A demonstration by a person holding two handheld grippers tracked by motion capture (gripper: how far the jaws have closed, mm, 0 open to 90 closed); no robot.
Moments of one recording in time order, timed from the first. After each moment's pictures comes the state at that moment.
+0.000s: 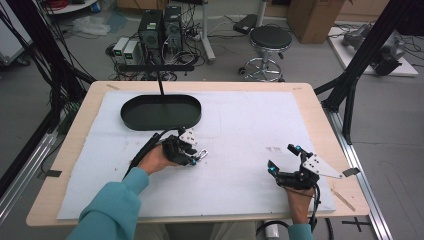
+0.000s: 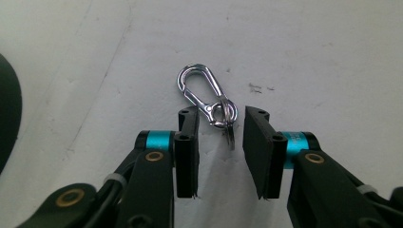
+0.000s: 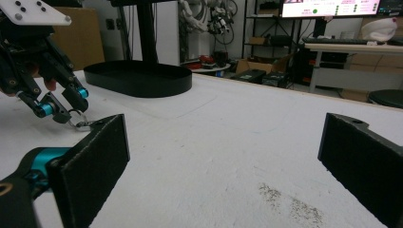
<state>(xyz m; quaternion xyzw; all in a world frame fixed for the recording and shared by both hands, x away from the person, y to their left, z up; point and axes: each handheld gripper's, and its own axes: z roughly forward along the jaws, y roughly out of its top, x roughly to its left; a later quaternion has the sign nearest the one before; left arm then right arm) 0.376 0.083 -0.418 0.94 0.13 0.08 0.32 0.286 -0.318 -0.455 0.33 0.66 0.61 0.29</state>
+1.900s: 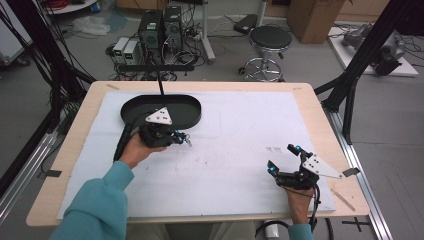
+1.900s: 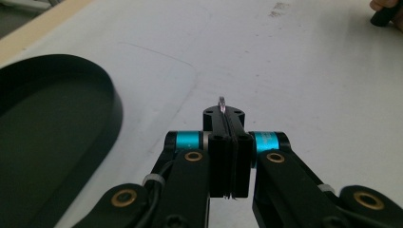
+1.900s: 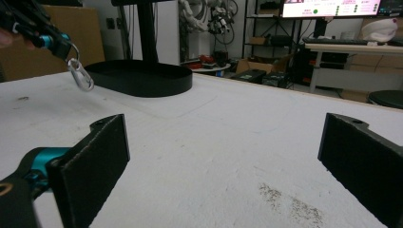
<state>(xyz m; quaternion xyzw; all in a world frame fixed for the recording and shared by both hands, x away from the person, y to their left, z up) 0.379 0.144 -0.361 0.86 0.21 0.11 0.44 0.286 -0.317 -0.455 0.33 0.66 0.61 0.29</state>
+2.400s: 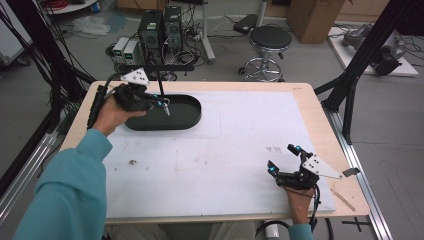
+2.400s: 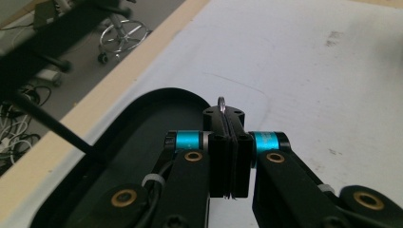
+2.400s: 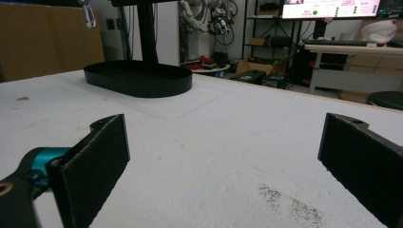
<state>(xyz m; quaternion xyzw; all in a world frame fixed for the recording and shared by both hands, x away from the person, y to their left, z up) 0.428 0.191 -0.273 0.86 0.23 0.18 0.42 0.286 -0.317 -0.455 0.33 0.66 0.61 0.30</state>
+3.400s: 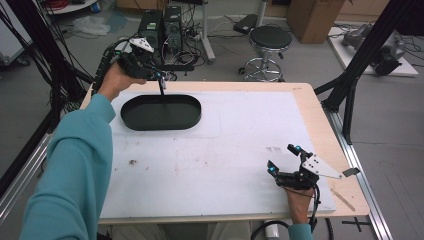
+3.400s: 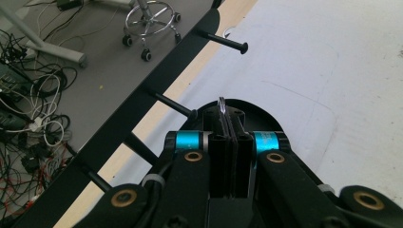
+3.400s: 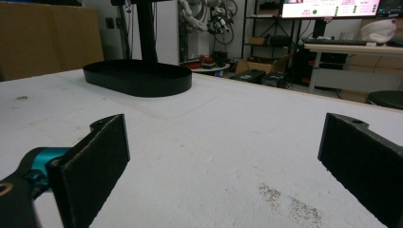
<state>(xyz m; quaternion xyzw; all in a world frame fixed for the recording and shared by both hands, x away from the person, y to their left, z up) 0.510 0.190 -0.251 0.87 0.26 0.18 0.38 0.286 -0.317 -0.455 0.33 0.66 0.61 0.30</state>
